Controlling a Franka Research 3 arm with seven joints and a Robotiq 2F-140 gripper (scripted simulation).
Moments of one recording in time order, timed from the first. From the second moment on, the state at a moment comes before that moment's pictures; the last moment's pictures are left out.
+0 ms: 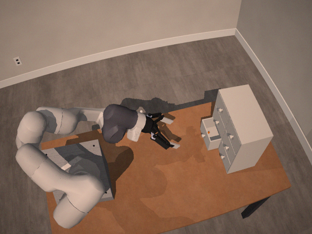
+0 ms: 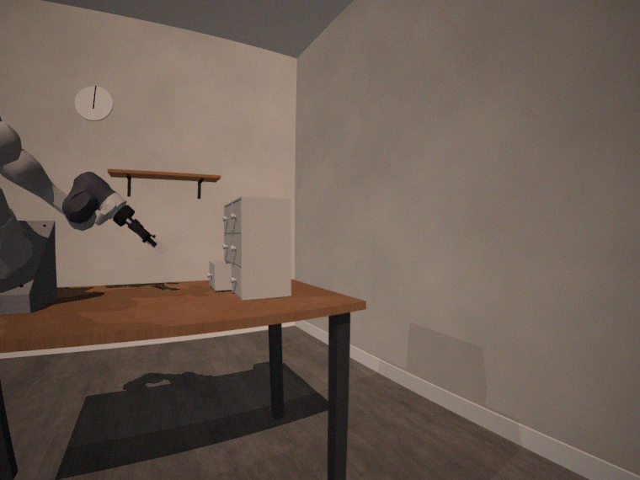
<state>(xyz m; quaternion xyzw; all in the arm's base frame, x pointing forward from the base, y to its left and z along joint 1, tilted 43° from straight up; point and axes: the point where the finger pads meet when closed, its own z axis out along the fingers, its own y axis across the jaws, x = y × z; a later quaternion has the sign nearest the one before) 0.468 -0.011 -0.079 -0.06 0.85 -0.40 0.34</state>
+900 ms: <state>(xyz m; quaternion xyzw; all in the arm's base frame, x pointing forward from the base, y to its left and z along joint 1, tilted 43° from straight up) 0.494 -0.013 -0.082 -0.09 0.82 -0.37 0.42</state>
